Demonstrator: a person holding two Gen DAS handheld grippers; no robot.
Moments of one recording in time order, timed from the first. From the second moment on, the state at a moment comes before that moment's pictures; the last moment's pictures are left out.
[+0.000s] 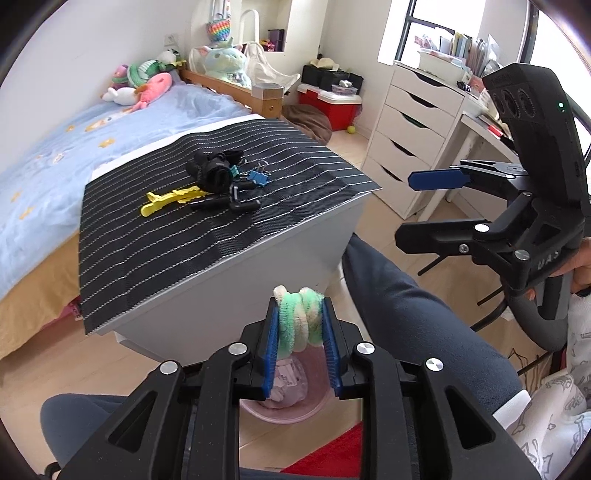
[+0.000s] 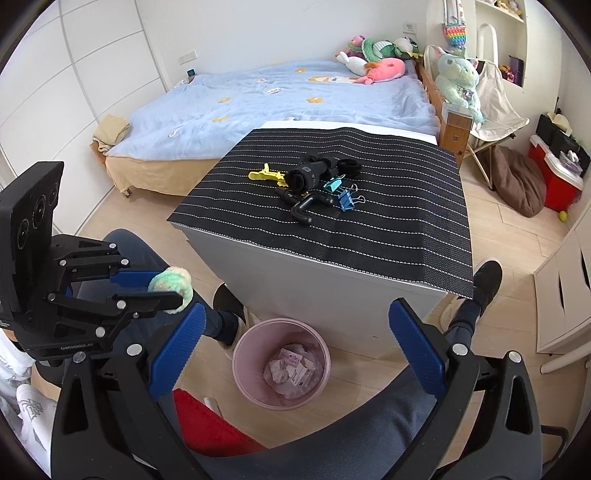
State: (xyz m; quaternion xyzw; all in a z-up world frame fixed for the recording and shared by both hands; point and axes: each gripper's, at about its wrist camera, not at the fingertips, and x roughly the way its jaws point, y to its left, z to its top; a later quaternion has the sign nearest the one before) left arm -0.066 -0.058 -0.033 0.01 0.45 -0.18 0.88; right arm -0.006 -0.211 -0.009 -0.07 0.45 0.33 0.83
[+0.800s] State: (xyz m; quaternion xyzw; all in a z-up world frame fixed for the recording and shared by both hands) left arm -0.058 -0.027 -0.025 -0.03 0.41 -0.09 0.91; right arm -0.004 -0.212 -0.017 -0.07 0.45 0.34 0.83
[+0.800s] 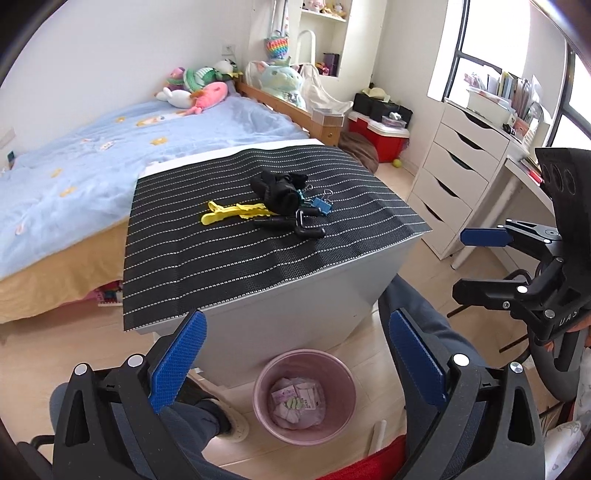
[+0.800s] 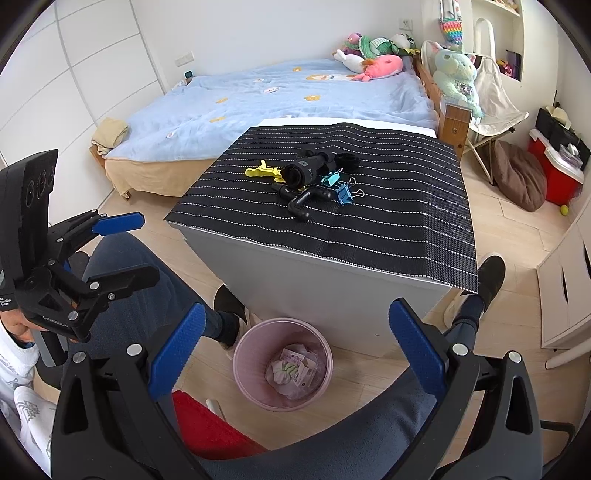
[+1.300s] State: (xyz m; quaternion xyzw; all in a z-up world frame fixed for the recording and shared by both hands) left arm -0.041 -0.014 -0.018 -0.03 0.39 -0.07 0.92; right arm 0.049 -0.198 -0.001 -0.10 0.42 0.33 0.84
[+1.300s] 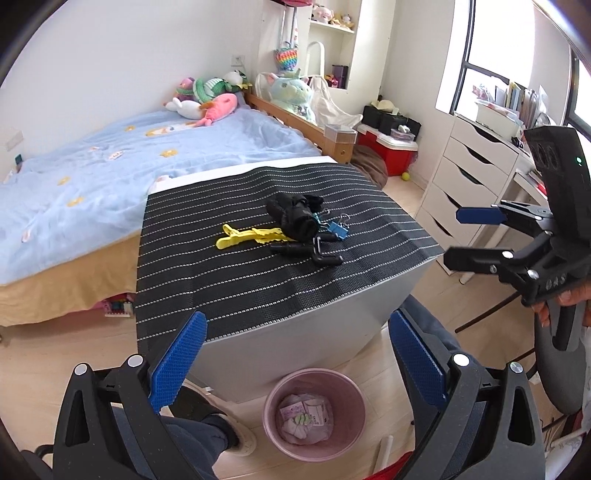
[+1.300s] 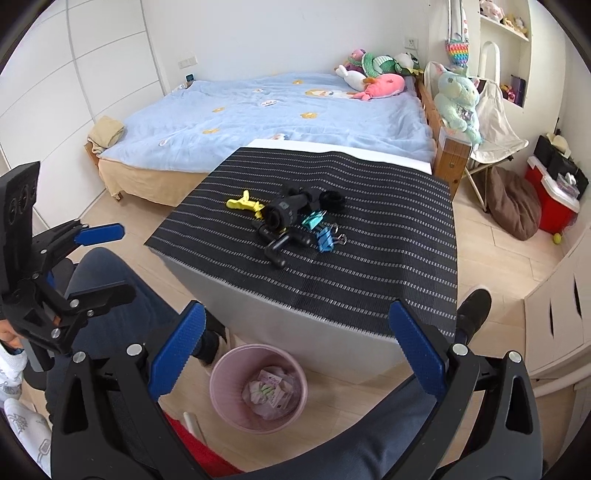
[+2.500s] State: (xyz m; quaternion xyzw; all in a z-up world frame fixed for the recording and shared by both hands) left arm -0.035 0.000 -0.030 -0.05 0.40 -0.06 0.91; right arm 0.189 -0.158 -0.071 0.00 0.58 0.35 0.74
